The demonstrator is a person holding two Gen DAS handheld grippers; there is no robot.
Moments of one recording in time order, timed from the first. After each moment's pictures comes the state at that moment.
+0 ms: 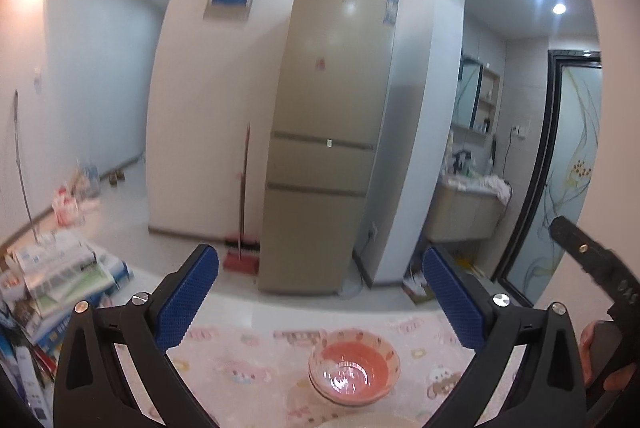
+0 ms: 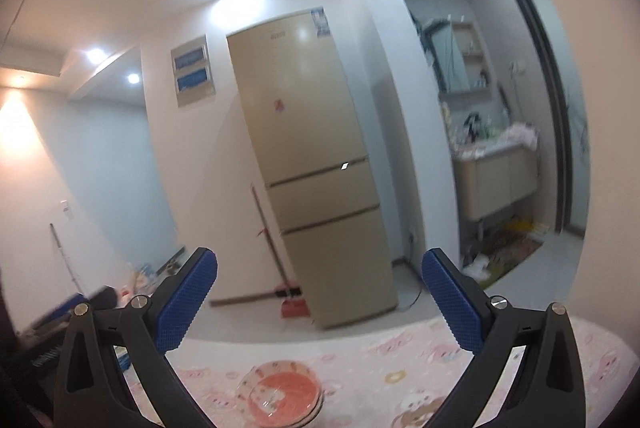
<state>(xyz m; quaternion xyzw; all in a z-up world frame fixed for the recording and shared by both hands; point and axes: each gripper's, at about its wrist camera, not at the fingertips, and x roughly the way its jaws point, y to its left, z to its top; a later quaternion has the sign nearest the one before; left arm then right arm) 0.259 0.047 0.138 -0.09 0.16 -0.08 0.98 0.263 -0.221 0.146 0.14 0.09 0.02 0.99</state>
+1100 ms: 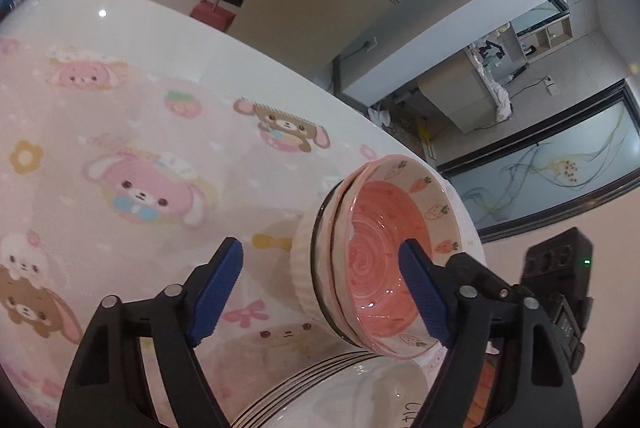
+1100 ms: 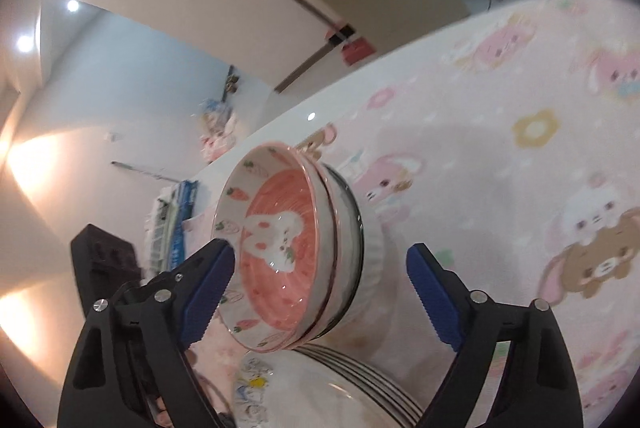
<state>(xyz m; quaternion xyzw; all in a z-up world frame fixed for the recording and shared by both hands) 0.377 0.048 -0.054 -0.30 0.52 -0.16 0.79 0.443 -0.212 -0.092 0.33 0.52 0.20 0.76</state>
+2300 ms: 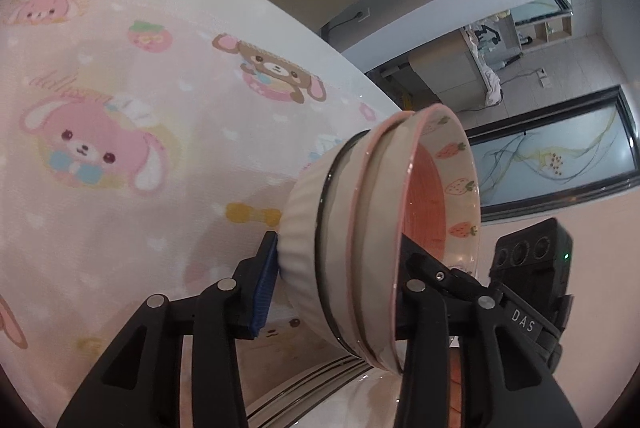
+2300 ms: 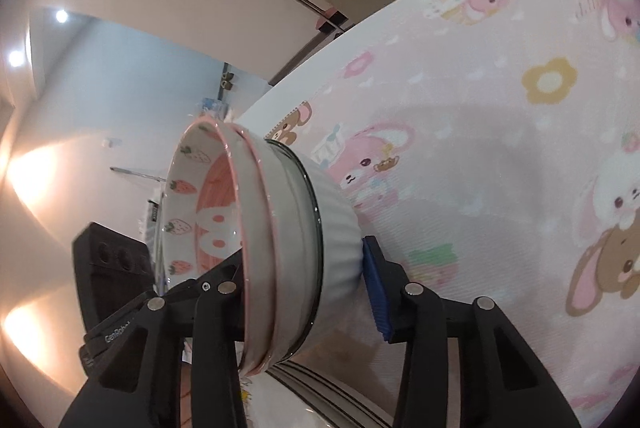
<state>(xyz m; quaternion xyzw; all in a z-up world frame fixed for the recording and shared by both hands) 0.382 0.035 -0.079 -0.31 0.55 -0.19 0.75 0.449 -0.200 -0.131 0.34 0.53 0.19 0.75</state>
